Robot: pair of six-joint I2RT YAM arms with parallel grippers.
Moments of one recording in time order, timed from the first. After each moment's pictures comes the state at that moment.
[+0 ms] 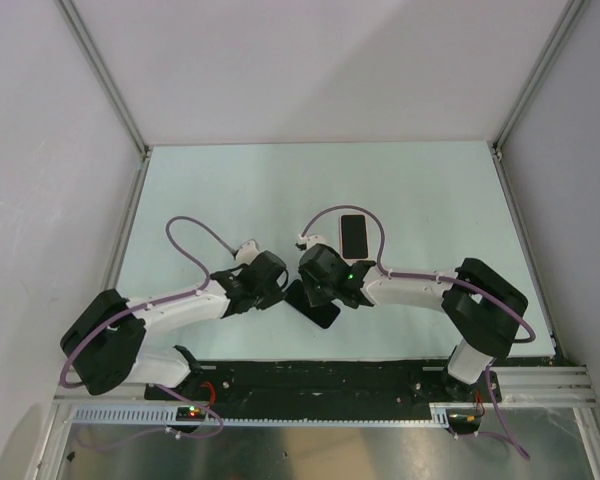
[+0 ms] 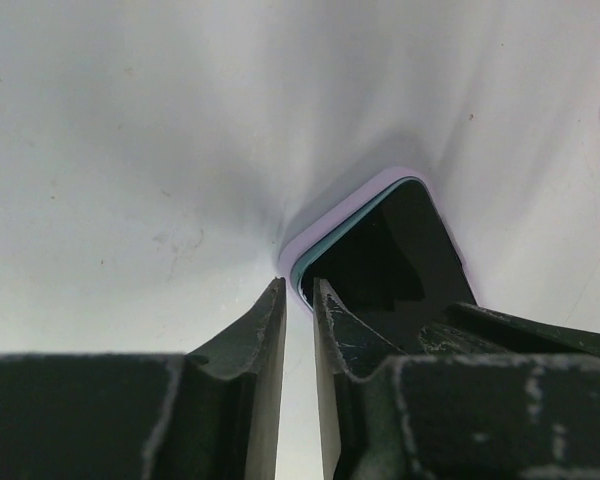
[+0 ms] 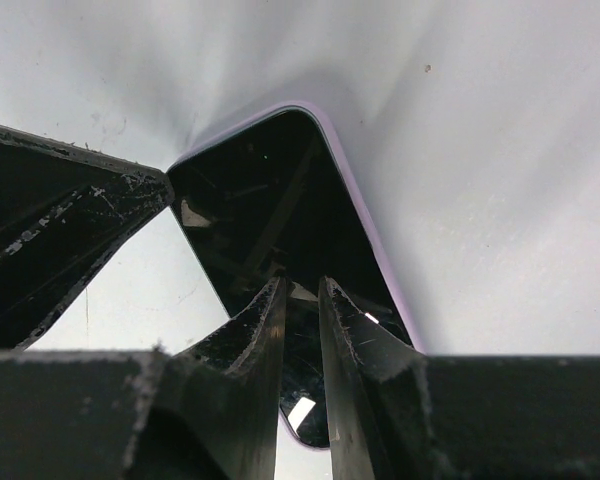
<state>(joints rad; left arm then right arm) -0.81 1.32 0.62 -0.32 -0.28 -1.17 1.01 1.68 0.97 -0.19 0.13 0.53</state>
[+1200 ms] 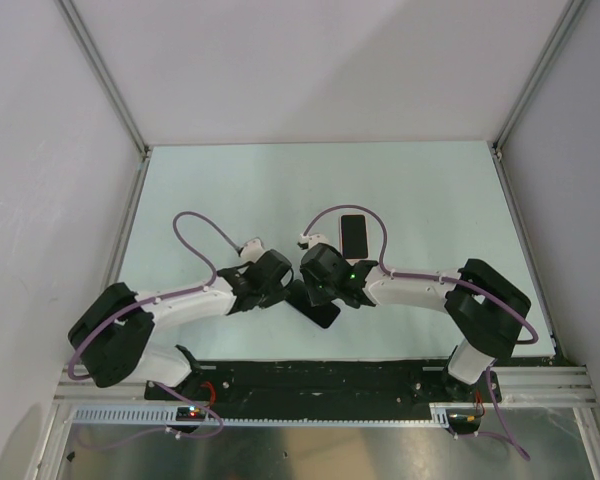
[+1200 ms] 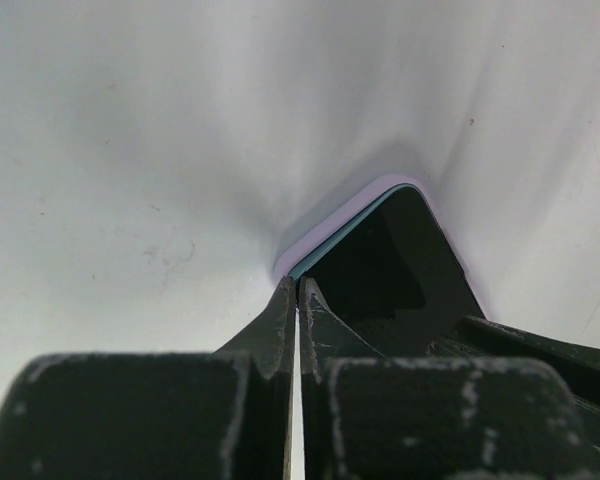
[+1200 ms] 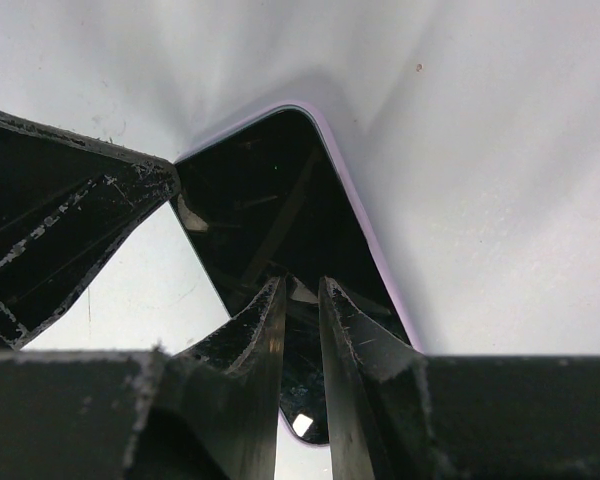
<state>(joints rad) -0.82 1.39 0.66 -0.32 -0.29 -1.14 1.00 1.66 0.96 -0.19 0.12 0.54</state>
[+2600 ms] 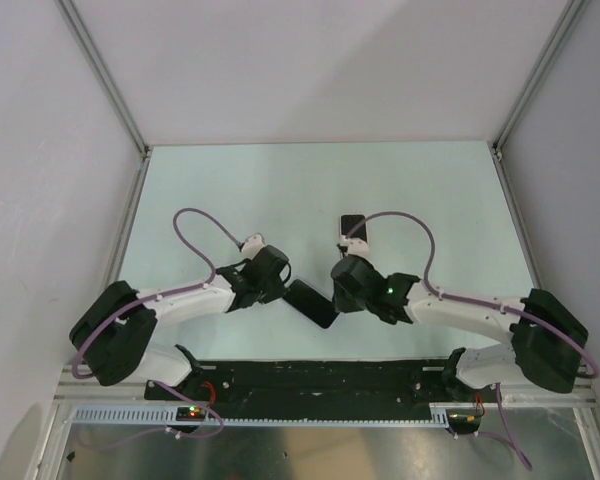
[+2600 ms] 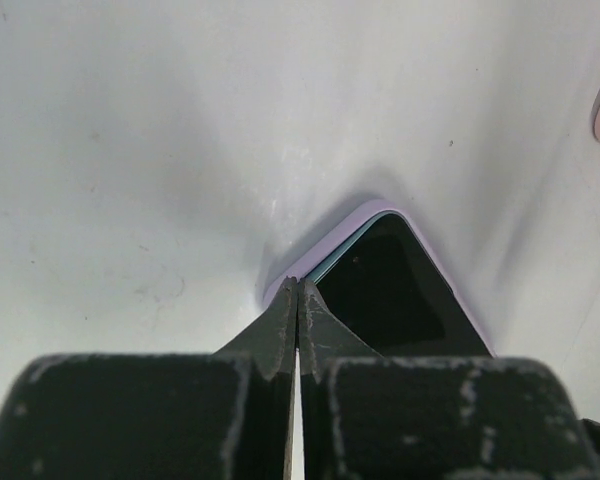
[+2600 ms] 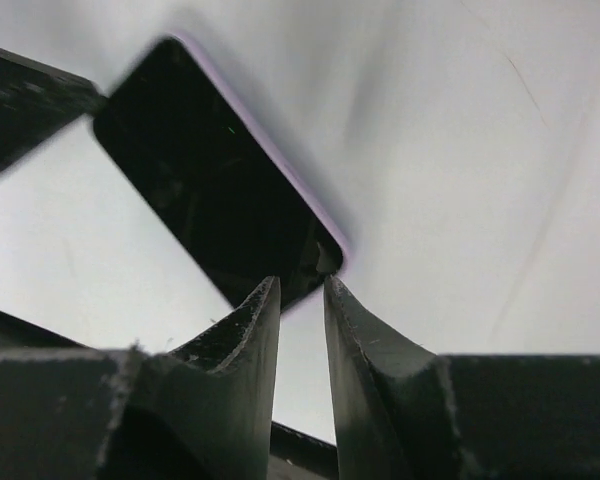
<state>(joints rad) -0.79 1.39 0.65 -0.25 -0.29 -1.07 1.01 1.37 0.81 -0.32 0.26 0.74</state>
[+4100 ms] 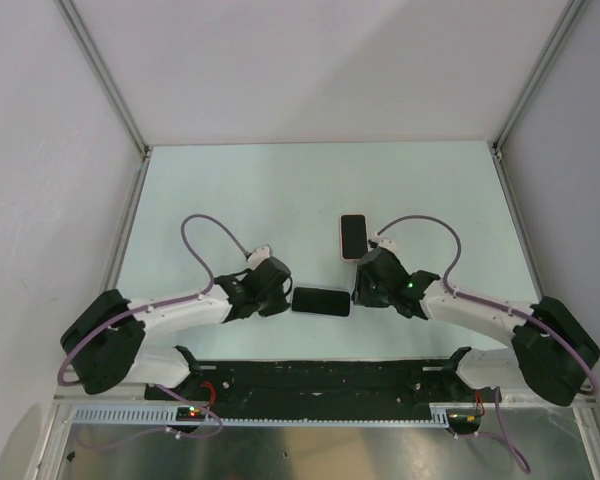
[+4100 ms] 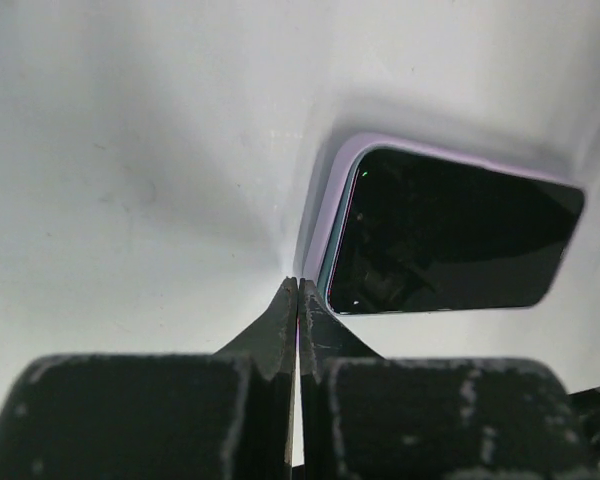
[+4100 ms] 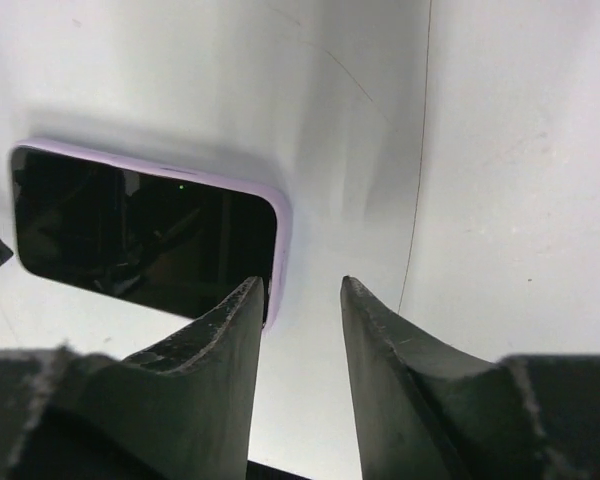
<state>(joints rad) -0.88 1.34 0.62 -0.31 -0.21 -1.05 0.79 1.31 0.63 -0.28 0.16 0.79</state>
